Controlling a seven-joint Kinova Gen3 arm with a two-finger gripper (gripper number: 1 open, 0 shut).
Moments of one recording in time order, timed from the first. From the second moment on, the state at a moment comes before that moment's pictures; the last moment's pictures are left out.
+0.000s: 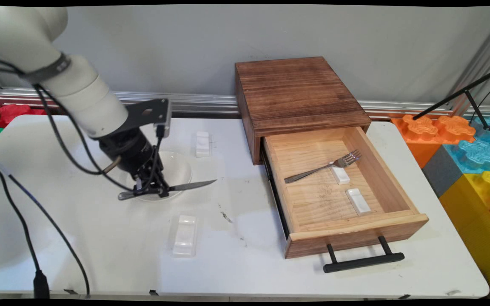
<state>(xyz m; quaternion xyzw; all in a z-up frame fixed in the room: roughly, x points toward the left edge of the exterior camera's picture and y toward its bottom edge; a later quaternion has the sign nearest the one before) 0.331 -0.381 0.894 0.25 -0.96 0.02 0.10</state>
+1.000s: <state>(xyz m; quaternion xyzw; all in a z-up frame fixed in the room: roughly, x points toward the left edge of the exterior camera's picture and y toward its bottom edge) 0.229 -0.442 0.940 0.24 -0.96 0.03 0.15</state>
